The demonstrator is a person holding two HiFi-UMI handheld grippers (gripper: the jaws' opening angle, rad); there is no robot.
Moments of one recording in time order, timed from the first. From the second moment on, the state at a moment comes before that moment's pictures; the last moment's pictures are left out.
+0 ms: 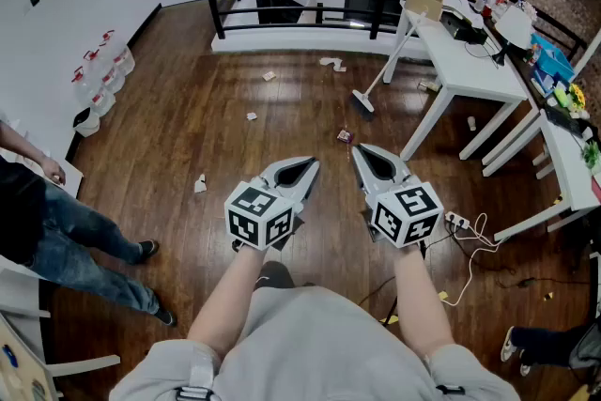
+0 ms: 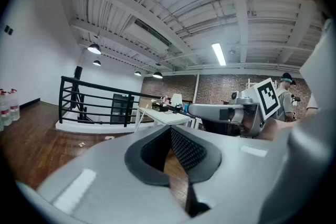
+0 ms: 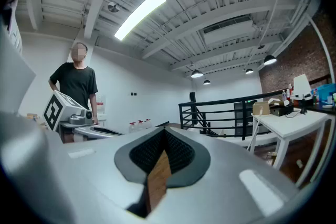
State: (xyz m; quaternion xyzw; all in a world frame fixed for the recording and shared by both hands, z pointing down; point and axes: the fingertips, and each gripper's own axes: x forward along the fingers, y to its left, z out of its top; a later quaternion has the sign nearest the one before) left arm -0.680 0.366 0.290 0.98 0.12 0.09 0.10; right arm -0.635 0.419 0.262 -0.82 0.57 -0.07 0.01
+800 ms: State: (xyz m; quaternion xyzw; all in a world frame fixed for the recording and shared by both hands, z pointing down) left arm -0.482 0.353 0.313 0.97 0.19 0.11 0.11; right arm -0.434 0.423 0.269 -0.86 0.50 -0.07 0.01
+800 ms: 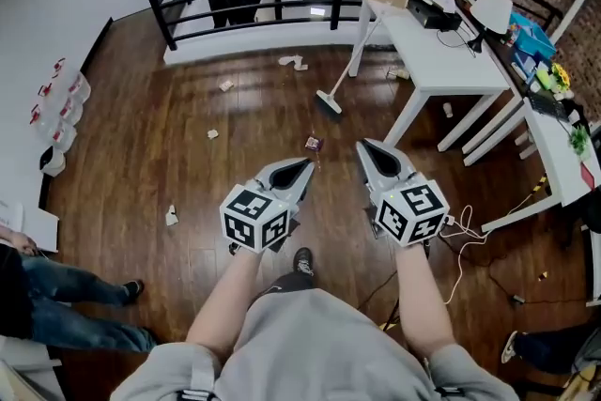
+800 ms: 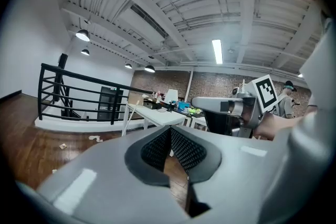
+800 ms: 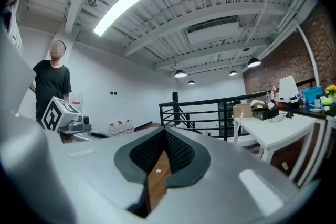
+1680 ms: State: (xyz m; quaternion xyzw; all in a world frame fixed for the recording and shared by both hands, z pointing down) left arm -0.171 0.370 0.322 0.97 0.17 0.12 0.10; right arm -0.119 0.427 0.267 -0.85 0.52 -0.07 0.02
